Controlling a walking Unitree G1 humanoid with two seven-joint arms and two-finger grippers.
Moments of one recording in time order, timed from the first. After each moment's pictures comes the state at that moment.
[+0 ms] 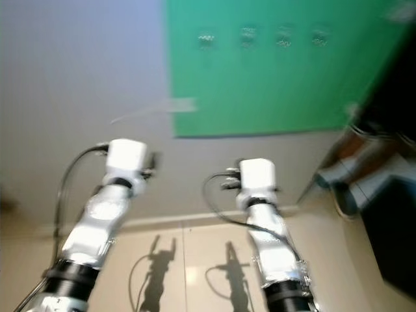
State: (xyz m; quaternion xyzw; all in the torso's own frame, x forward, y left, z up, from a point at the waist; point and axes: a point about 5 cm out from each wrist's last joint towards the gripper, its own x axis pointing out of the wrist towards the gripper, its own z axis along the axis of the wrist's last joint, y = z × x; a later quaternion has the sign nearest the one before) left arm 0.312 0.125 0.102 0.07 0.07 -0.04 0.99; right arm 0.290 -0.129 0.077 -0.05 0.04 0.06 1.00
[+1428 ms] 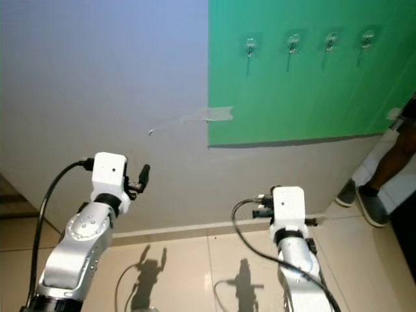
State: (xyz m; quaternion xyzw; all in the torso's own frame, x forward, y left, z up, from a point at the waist) left arm 0.273 0.132 0.107 0.06 0.10 -0.06 0.99; right arm 0.232 -0.179 0.073 -0.09 0.10 -0.04 0.99
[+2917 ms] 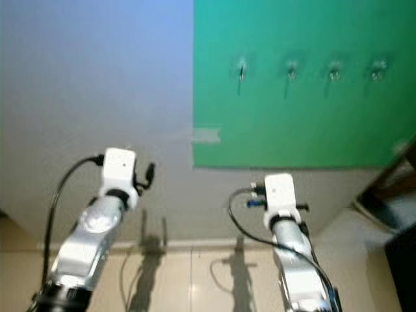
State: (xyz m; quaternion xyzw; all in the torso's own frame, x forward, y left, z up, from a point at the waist) left arm 0.287 0.129 0.108 0.07 0.11 -0.04 0.99; right arm 0.262 -0.169 0.075 -0.10 0.09 -0.01 0.99
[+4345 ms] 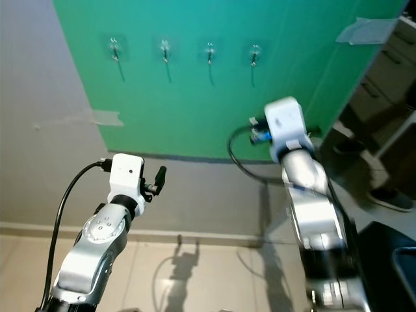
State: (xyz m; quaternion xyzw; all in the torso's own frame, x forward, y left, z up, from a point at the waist) left arm 0.267 0.106 0.108 0.04 0.10 -0.09 0.99; right arm 0.328 -0.174 0.197 -0.22 -0.06 0.04 0.97
